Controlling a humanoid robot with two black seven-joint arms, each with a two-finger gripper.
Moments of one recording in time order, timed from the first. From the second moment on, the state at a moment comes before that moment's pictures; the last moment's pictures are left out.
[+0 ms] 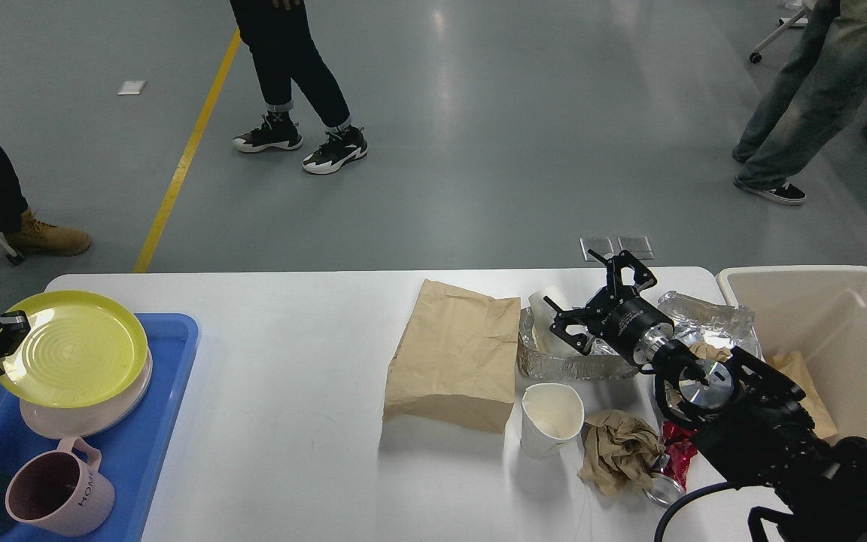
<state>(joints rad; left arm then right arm) -1.11 0.53 0.83 -0.10 0.20 -0.96 0.22 0.72 -0.04 0.73 0.18 0.22 0.63 -0.10</state>
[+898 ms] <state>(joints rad) -1.07 0.55 0.79 -0.10 0.18 -0.96 0.22 0.72 -0.04 0.73 0.18 0.22 0.63 -0.10</state>
